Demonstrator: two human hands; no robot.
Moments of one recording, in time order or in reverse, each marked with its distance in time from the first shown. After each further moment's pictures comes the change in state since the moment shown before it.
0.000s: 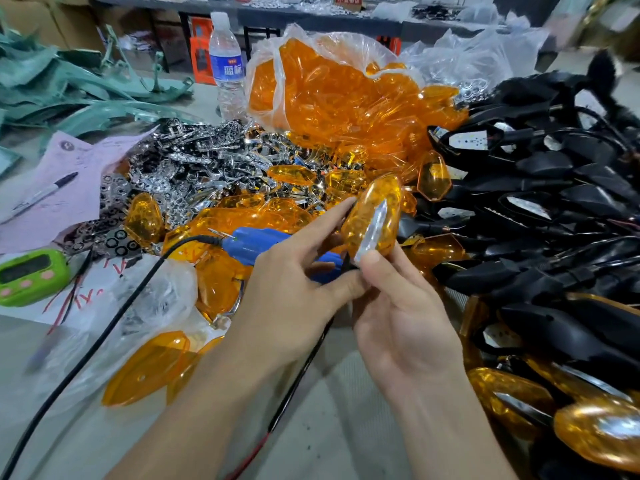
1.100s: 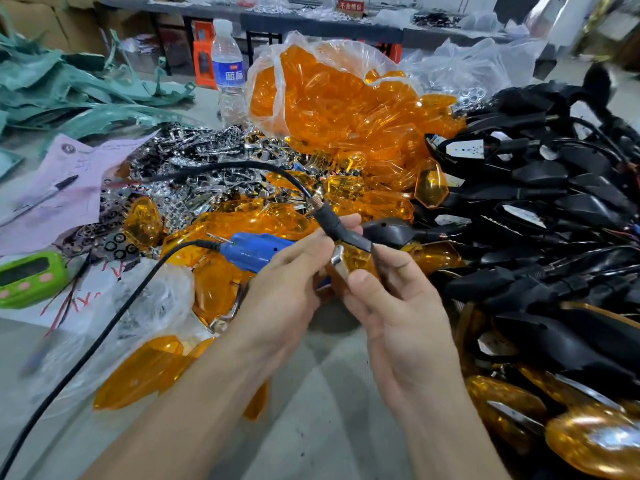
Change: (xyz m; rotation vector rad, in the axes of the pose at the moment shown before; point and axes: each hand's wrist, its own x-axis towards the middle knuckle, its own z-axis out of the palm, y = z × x) left_hand 0.009 -0.006 0.010 -0.821 -0.012 -0.341; right_hand 0.000 0.001 -0.019 -0.367 0.160 -0.137
